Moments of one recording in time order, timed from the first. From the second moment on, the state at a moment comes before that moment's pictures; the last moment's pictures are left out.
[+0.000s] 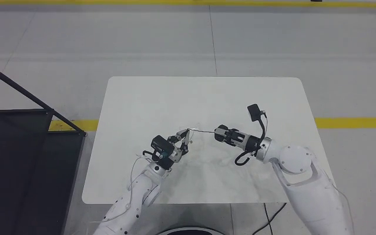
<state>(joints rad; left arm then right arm) 1.32 -1.31 -1.08 -1.46 1.46 -0.12 0.50 -1.12 -1.10 1.23 -1.69 0.08 0.10 0.78</state>
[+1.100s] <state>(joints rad) 1.32 -1.32 -1.09 -1.45 1.46 -0.13 0.50 -1.11 -1.10 1.23 -1.68 0.08 0.11 0.78</state>
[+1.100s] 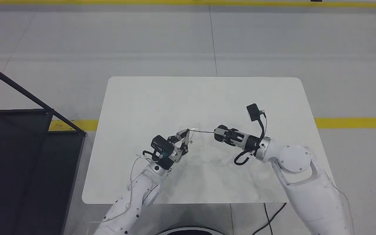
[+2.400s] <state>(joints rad) 1.32 -1.32 -1.09 -1.45 1.46 -0.13 0.50 -1.14 -1.09 1.26 -1.71 -0.01 0.10 0.73</state>
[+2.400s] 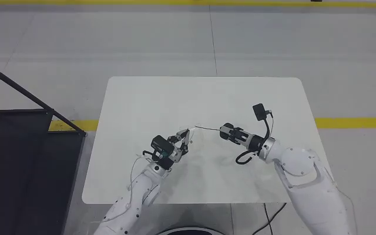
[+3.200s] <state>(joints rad) 1.32 -1.32 -1.09 -1.45 1.46 -0.13 0.50 -1.22 -1.08 1.27 -1.77 -0.03 0.07 0.67</state>
